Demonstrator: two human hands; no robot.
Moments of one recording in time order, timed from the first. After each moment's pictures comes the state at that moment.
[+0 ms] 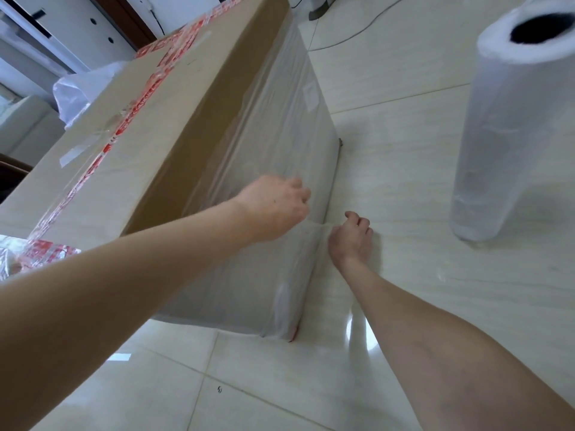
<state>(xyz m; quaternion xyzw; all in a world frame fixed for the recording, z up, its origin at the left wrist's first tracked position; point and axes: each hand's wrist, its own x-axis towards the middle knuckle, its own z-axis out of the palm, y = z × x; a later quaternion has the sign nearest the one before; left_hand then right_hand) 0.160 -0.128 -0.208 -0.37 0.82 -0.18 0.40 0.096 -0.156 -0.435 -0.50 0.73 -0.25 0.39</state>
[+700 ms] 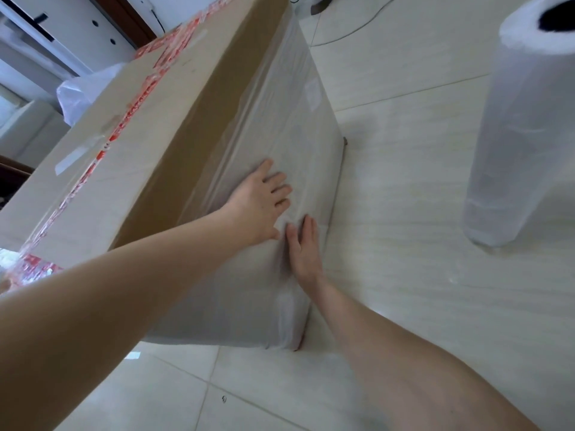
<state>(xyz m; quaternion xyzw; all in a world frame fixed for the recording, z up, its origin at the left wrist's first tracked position) 0.191 -0.149 -0.228 -0.37 0.68 -0.27 0.57 0.169 -0.130 -0.418 -0.50 0.51 -0.37 0.60</state>
